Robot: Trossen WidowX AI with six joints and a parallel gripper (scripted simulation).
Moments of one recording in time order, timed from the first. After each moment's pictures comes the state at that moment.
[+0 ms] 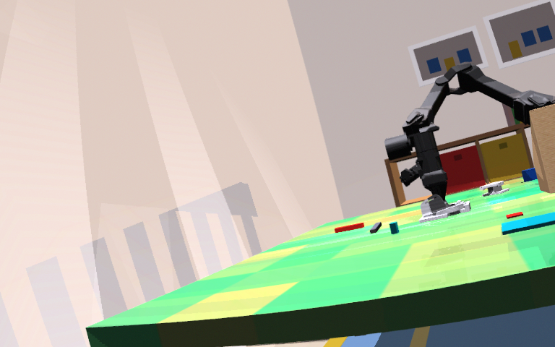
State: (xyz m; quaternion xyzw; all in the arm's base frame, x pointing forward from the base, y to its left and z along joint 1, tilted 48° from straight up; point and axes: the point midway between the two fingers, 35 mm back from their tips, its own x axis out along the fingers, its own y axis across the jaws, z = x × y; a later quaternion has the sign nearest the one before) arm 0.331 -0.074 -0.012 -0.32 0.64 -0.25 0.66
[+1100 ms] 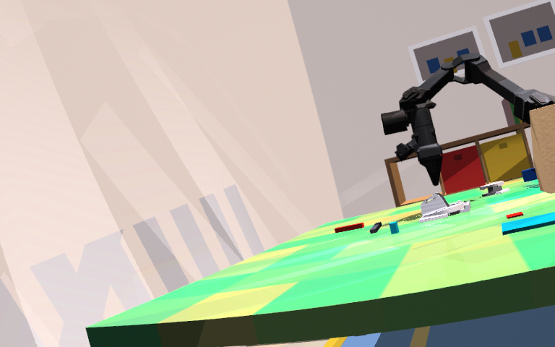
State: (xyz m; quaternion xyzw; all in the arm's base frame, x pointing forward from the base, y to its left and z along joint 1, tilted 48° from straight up) arm 0.326 -0.030 0.034 -0.32 0.63 -0.23 0.67
